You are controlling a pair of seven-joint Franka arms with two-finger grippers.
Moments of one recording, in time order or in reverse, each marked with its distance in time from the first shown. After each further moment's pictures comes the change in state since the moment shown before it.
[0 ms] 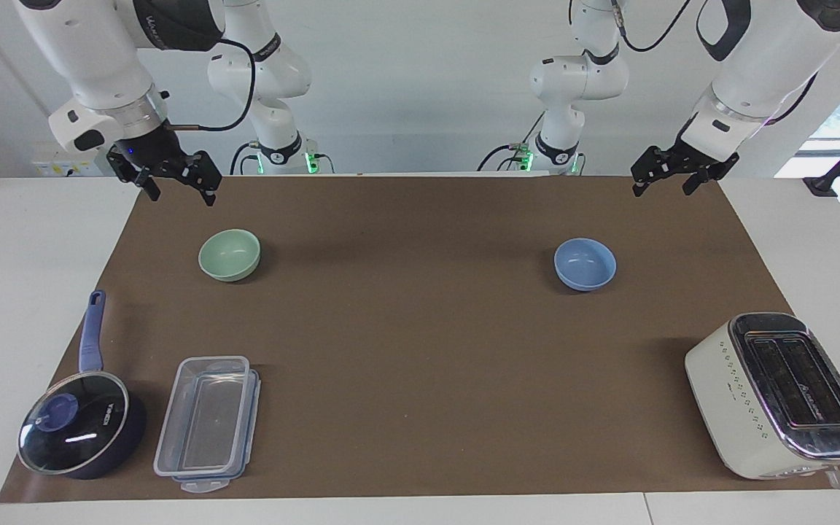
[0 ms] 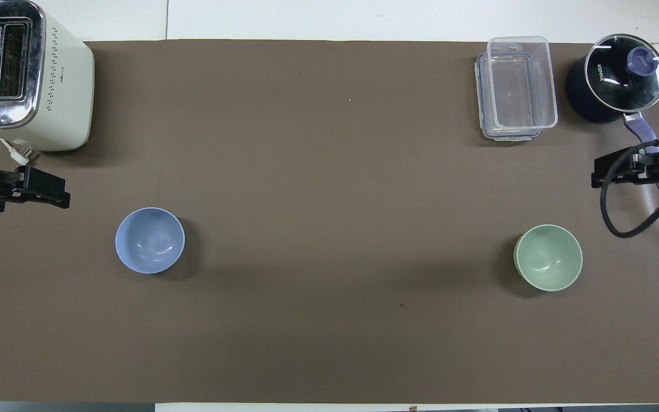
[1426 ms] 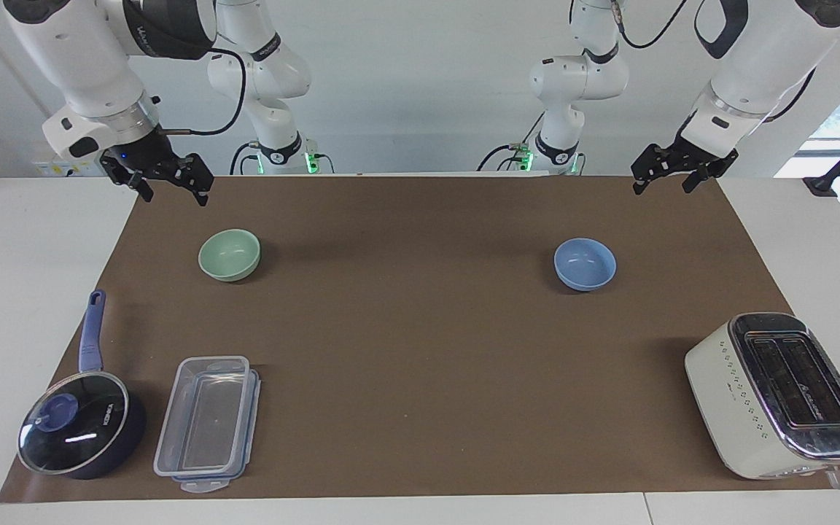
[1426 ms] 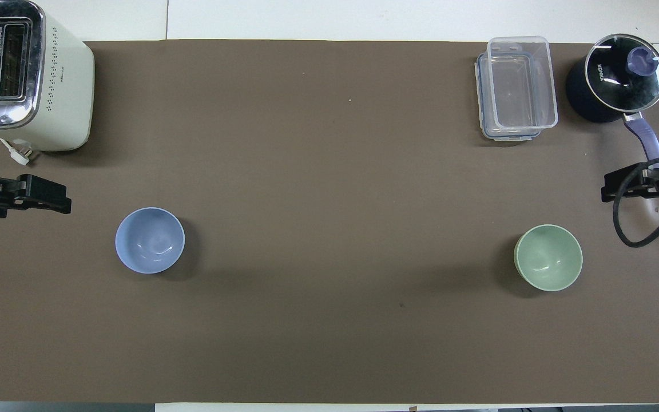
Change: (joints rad) left arm 0.003 -0.051 0.004 -0.108 0.001 0.081 0.000; right arm -0.053 -0.040 -0.007 -0.109 -0.003 0.036 -0.091
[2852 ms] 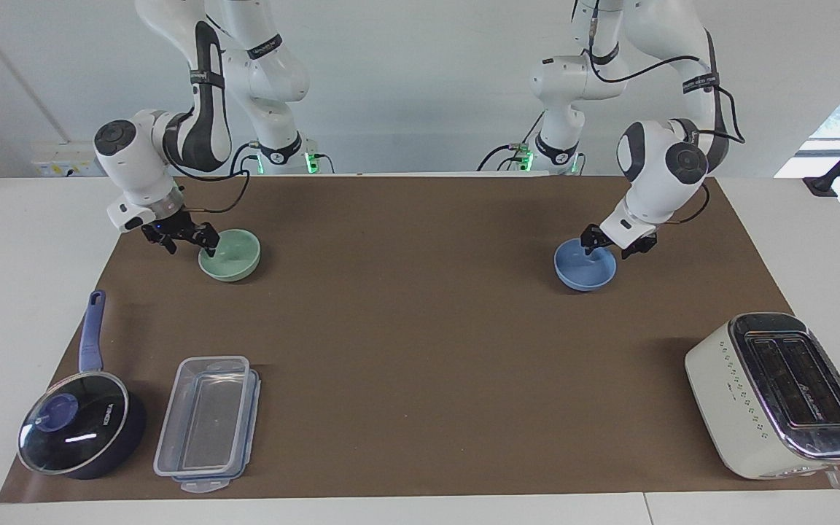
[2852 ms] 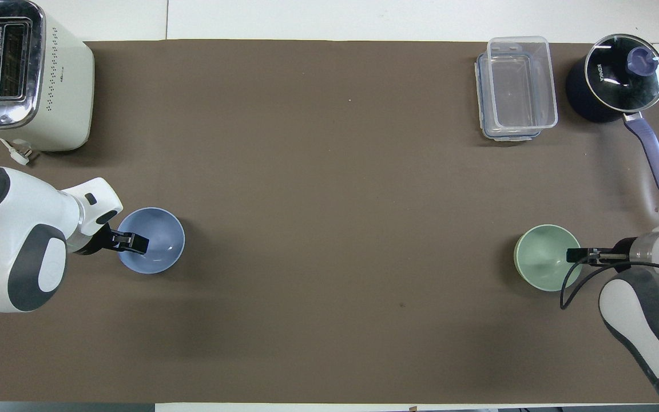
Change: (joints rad) left arm -0.003 0.052 -0.004 -0.586 0.040 0.561 0.185; right arm -0.213 -0.058 -0.006 -0.791 0.001 0.797 -0.191
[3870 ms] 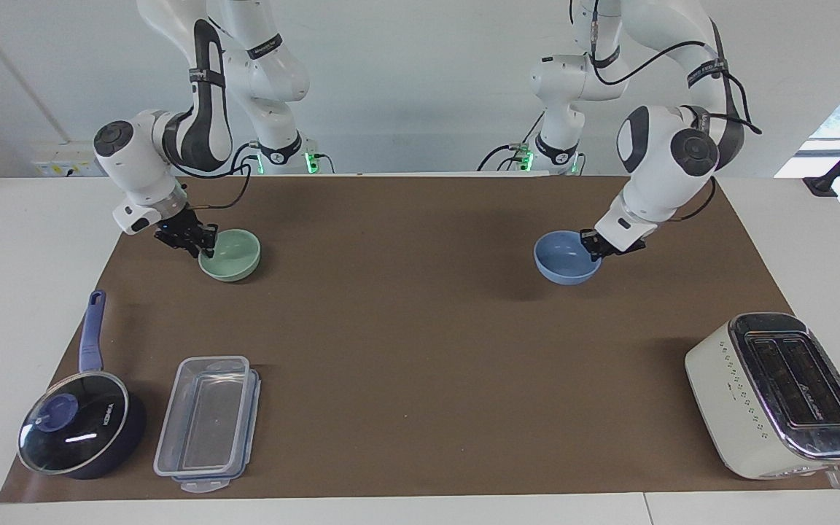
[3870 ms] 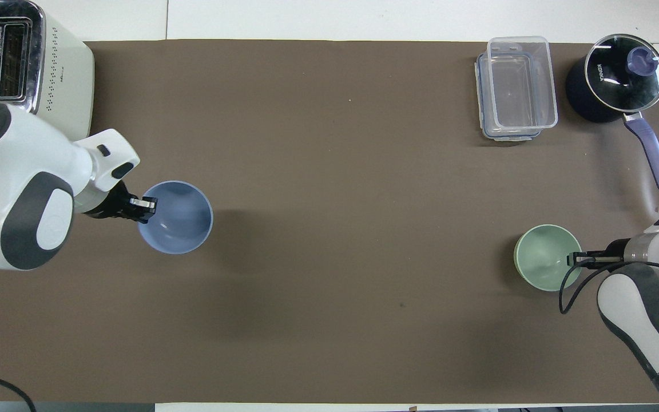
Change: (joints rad) left arm -0.160 0.110 -0.010 0.385 -0.082 -0.266 -0.277; right arm 0.004 -0.002 0.009 0.002 0.090 -0.027 -0.111
